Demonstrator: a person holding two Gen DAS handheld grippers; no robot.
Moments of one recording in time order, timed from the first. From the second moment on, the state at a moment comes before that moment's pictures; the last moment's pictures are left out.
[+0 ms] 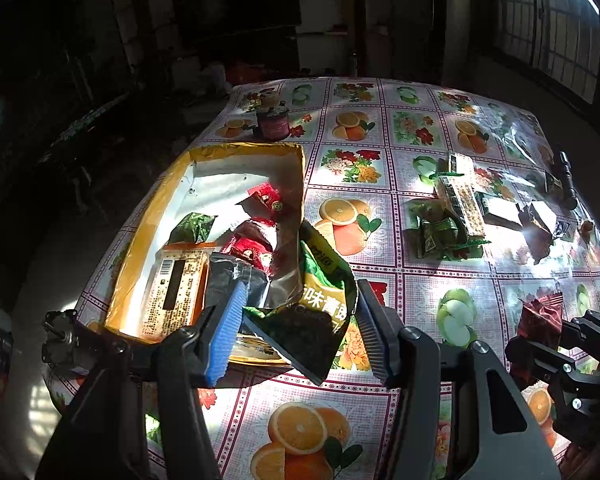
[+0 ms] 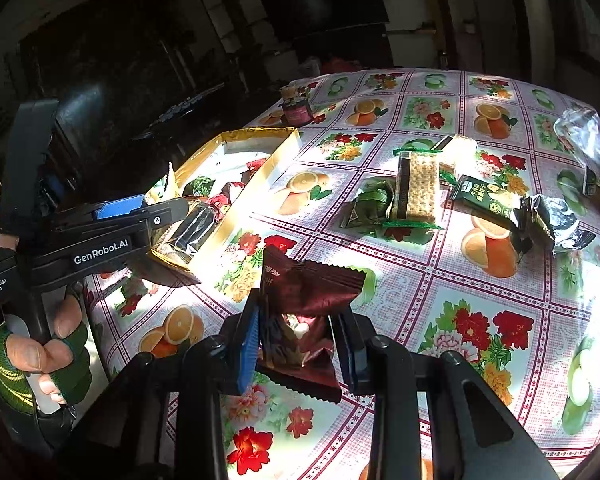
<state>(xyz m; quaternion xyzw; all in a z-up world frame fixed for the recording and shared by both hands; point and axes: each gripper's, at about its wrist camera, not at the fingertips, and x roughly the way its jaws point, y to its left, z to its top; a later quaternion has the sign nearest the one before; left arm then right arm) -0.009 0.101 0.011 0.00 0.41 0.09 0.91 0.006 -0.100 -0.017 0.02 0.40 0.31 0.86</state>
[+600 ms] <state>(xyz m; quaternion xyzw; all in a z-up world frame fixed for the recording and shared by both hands) -0.004 0.121 0.002 -0.01 0.42 0.11 0.90 0.014 -0.065 -0.003 -0.12 0.36 0.19 0.91</state>
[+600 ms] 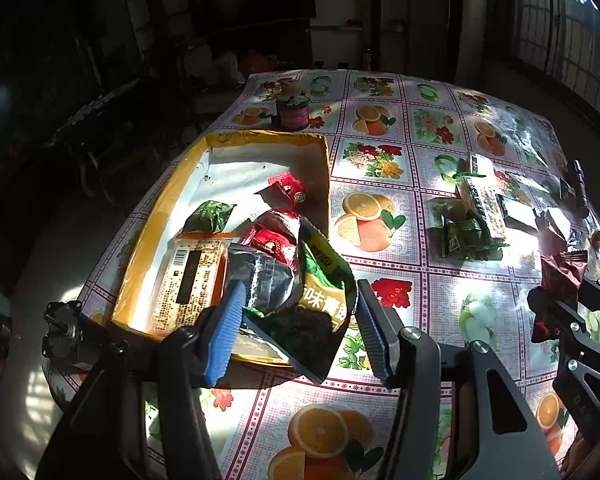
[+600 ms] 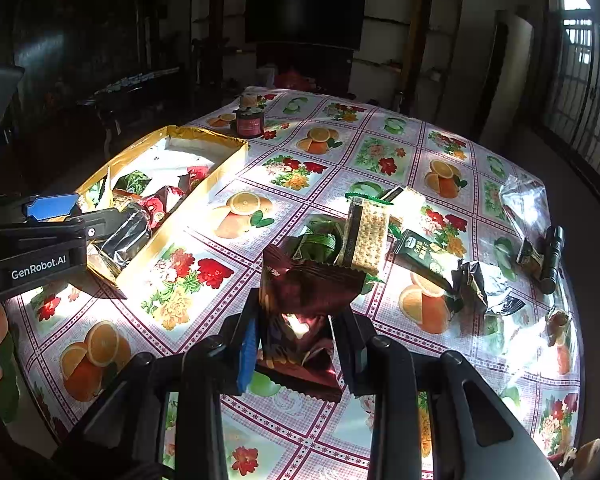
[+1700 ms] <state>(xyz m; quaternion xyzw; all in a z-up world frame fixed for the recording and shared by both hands) 0.054 0.236 -0.033 -0.09 0.46 0.15 0.87 0.166 0.127 -0.044 0.01 0.45 0.38 0.81</state>
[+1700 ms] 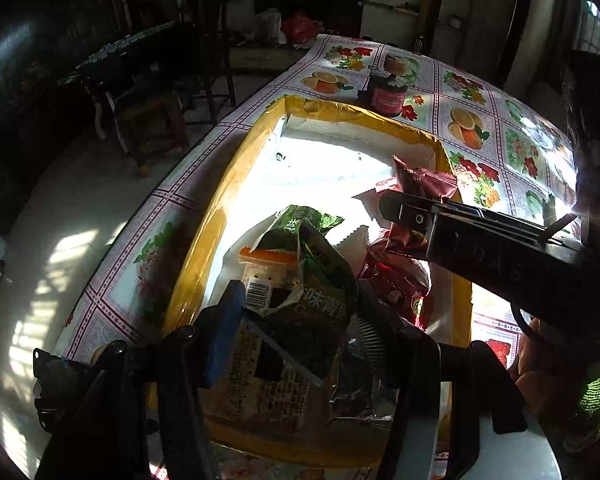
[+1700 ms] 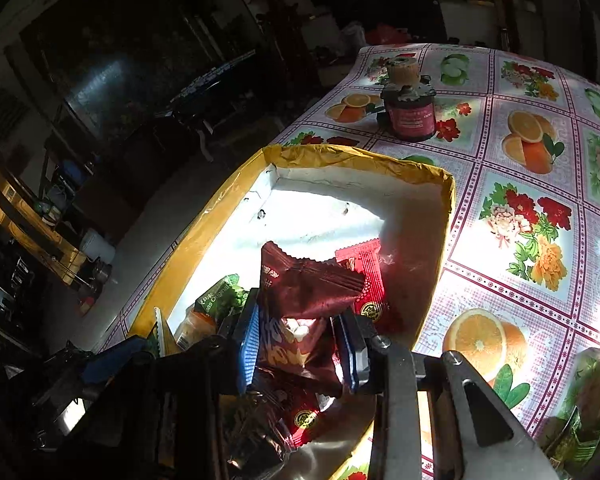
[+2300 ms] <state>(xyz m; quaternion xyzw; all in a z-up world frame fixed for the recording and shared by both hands) 0.052 0.233 -0.040 -0.12 0.48 0.16 0.85 0.157 0.077 -0.021 0.02 0.42 0.35 0.84</state>
